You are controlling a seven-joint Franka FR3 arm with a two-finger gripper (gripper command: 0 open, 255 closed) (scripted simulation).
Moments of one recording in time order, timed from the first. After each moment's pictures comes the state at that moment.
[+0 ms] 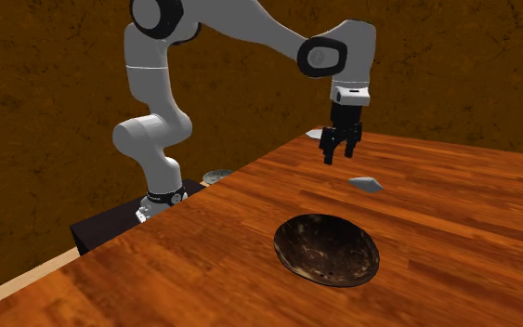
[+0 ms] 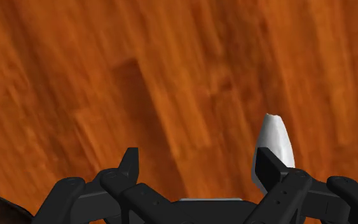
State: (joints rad) arm 0.13 0.06 0.36 -1.97 -0.02 2.01 0.74
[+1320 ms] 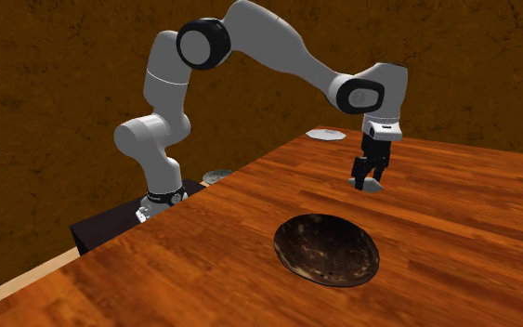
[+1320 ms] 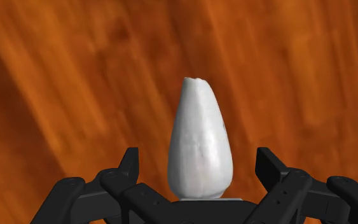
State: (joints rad) arm 0.23 0.46 0.36 -1.68 -0.17 2.09 0.91
